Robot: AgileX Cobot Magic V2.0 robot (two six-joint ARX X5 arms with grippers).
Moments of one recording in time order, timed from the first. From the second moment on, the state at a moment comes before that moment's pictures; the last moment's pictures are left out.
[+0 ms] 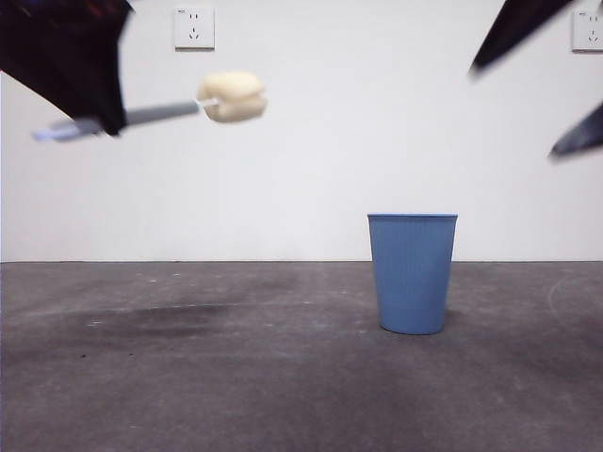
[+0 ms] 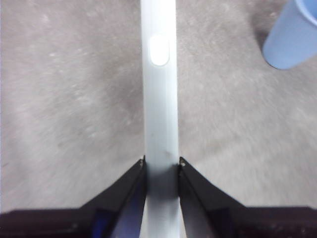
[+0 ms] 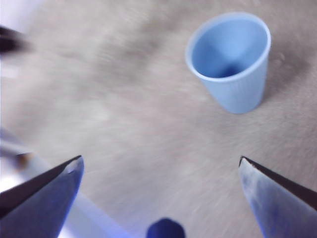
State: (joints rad) left arm -0.54 1.17 1.07 -0.79 -0.10 -0.12; right arm 0.33 0.88 0.69 -0.50 -0.42 0.12
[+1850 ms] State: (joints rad) left arm -0.54 1.01 1.07 -1.02 -0.10 -0.09; right arm 0.49 1.70 0.45 0.91 0.05 0.13
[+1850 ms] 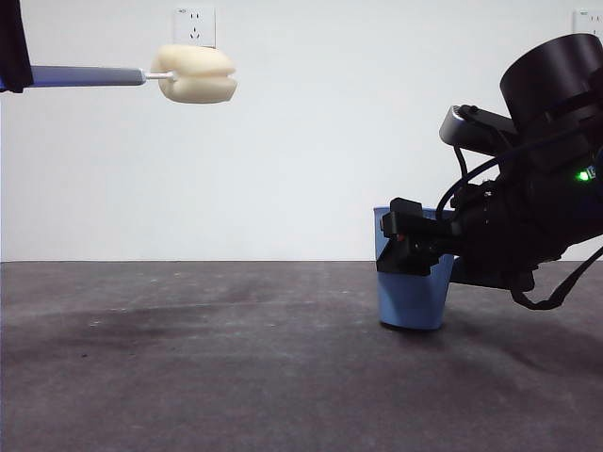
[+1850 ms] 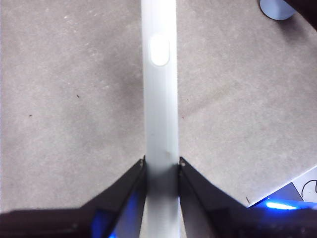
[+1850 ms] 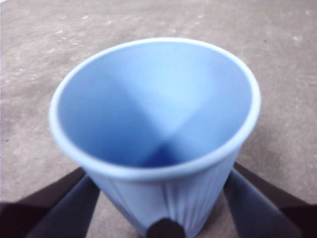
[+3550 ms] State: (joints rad) left arm -0.75 1.22 1.07 -1.13 0.06 0.36; right arm 0.82 1.21 0.83 -0.67 0.51 -0.64
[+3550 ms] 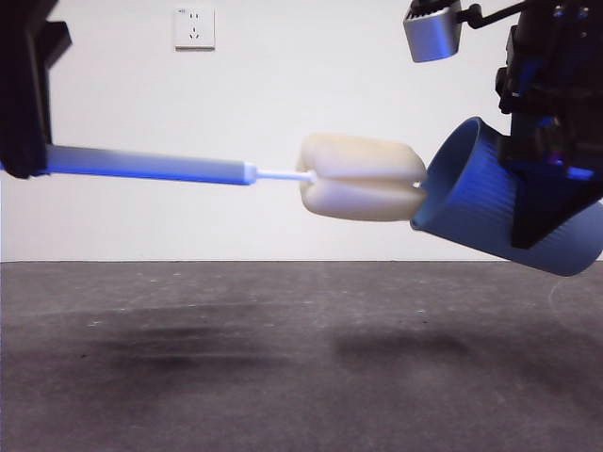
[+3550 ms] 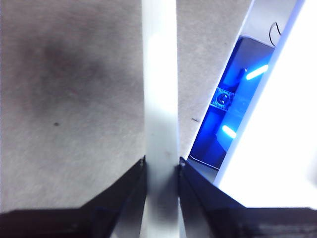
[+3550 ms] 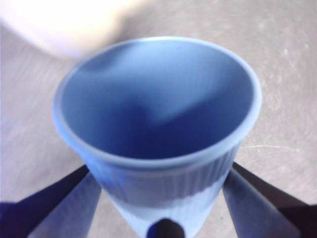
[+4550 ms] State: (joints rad) left arm -0.91 1.34 1.07 -1.01 0.01 0.28; right arm 1.07 1.37 0.83 -0.68 0.61 -0.70
